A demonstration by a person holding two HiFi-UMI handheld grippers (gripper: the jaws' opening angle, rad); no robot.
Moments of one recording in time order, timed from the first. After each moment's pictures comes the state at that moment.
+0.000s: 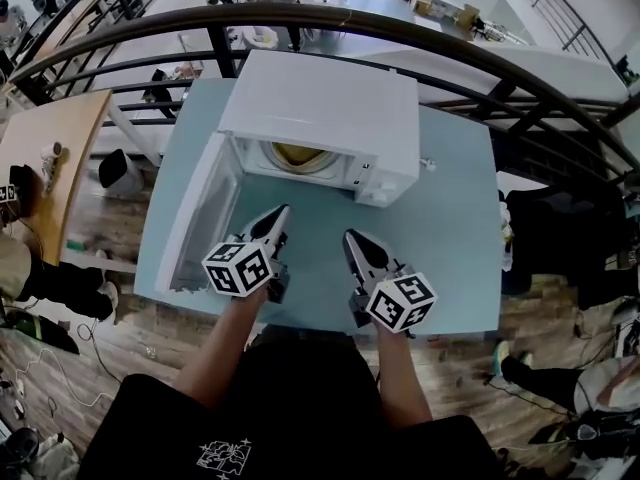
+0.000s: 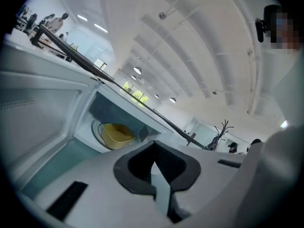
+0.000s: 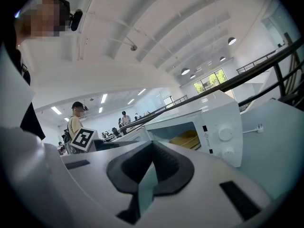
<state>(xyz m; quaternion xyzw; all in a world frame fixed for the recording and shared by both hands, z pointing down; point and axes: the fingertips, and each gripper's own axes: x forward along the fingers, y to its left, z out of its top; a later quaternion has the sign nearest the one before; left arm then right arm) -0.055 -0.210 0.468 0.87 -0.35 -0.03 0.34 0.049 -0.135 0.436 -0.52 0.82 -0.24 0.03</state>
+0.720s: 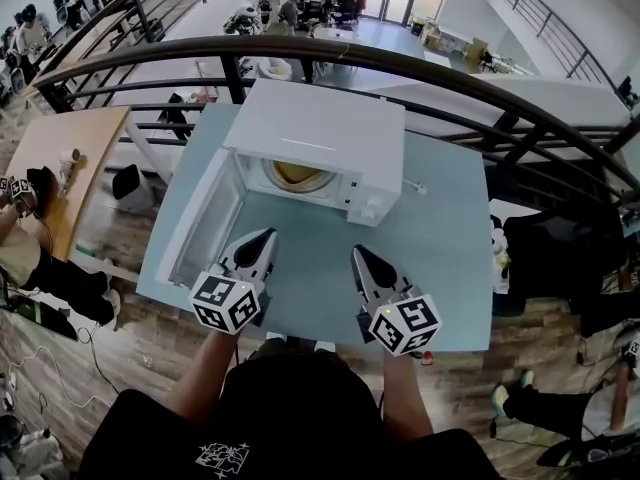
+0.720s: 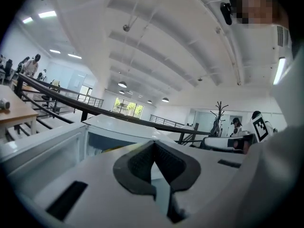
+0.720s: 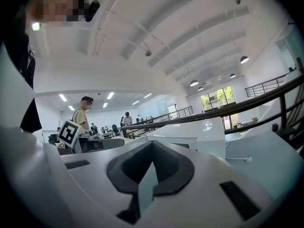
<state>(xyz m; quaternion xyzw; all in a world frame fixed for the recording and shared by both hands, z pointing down) -0.062 -0.147 0.384 0.91 -0.38 0.01 0.17 0.081 -0.094 0.368 -0.52 0.84 -0.14 0.00</state>
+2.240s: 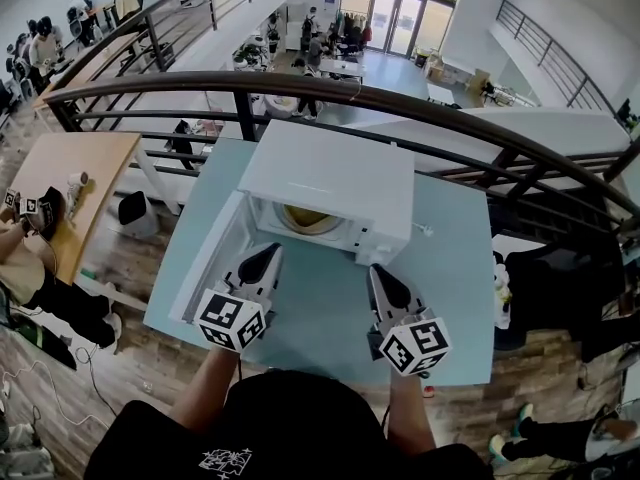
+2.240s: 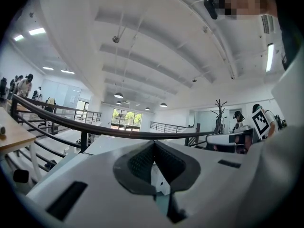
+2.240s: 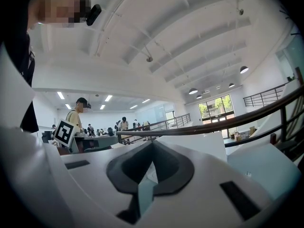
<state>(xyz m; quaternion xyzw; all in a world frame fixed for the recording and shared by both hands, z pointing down) -0.075 -0.192 0.327 0.92 -0.39 -0.01 0.08 0.085 -0.136 0.321 -0.54 0.83 -0.10 0.02</state>
